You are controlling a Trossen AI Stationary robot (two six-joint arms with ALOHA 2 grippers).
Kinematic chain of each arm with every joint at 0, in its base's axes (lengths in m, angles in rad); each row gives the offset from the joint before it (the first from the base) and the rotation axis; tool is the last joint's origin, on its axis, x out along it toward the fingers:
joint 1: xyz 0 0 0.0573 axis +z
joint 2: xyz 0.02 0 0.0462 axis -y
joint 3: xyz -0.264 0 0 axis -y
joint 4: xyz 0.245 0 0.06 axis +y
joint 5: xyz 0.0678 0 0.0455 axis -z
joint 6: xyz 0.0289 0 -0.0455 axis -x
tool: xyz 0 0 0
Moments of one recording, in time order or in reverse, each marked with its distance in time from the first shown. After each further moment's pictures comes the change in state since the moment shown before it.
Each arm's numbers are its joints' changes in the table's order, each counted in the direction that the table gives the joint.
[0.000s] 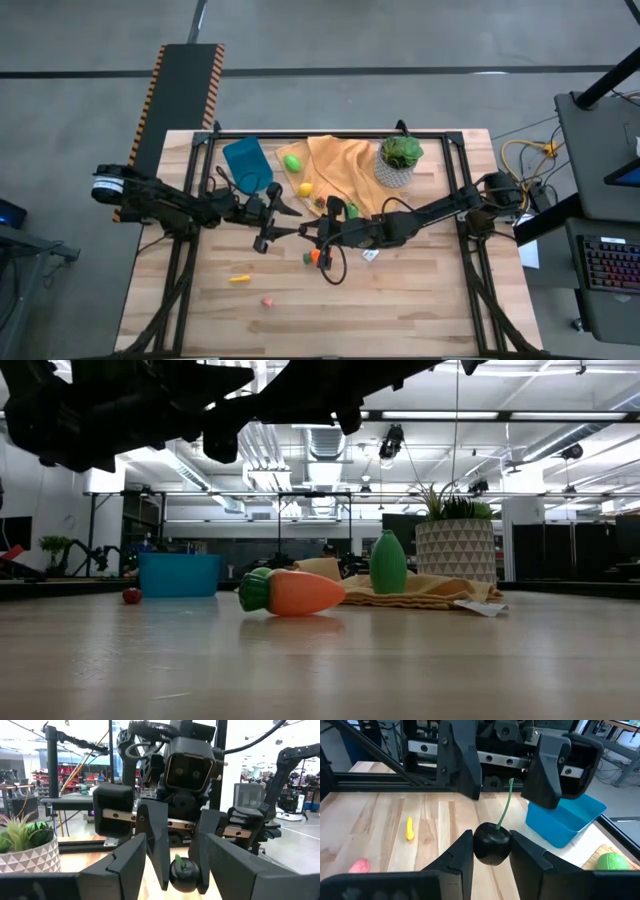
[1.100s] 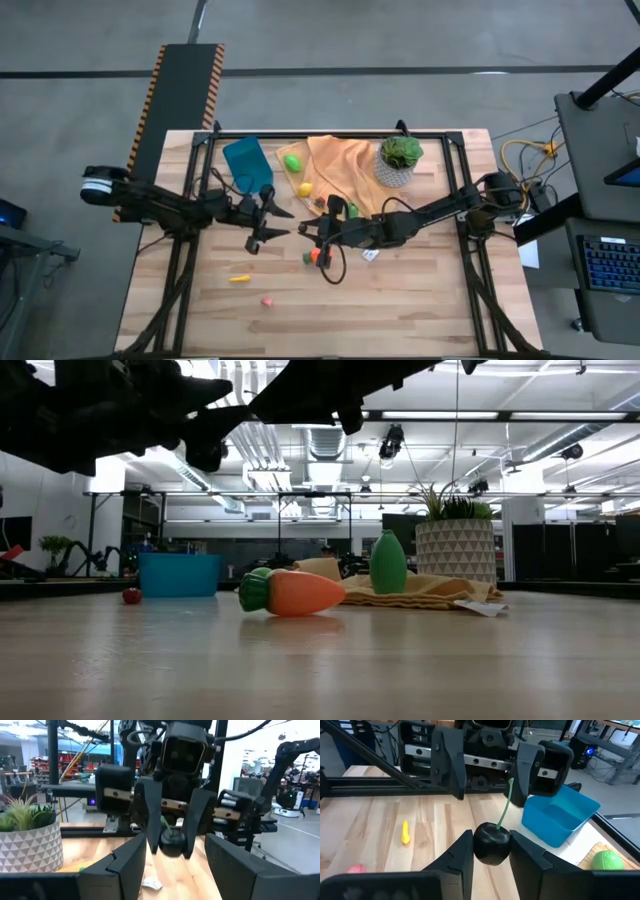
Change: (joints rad) left arm -0.001 0.109 -0.080 0.072 -0.001 0.025; right arm 0.000 0.000 0.002 -0.005 0.025 -0.016
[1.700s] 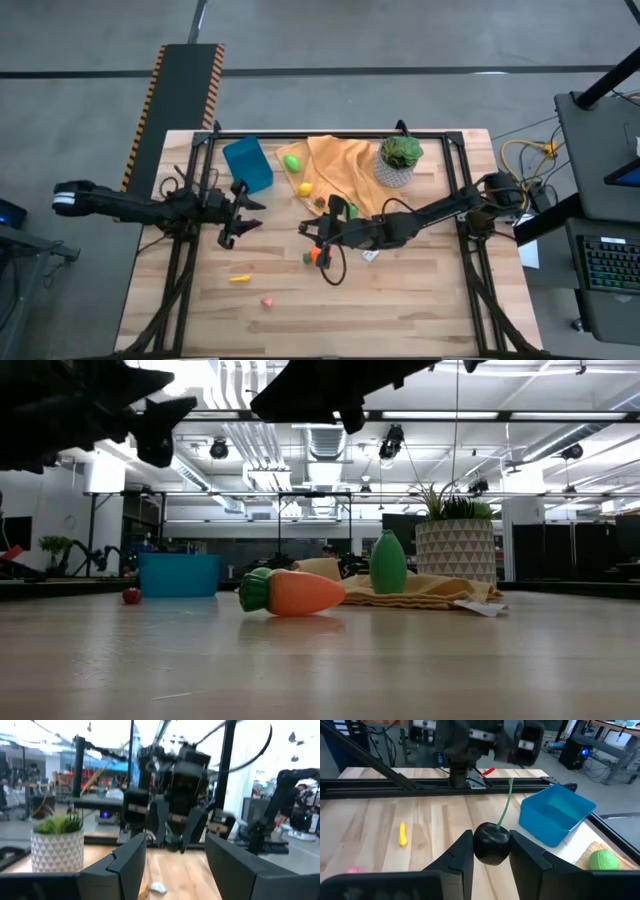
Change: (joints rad) left arm 0.001 0.456 -0.173 0.275 -0.082 0.039; right arm 0.002 0.000 0.000 -0.004 0.024 -0.002
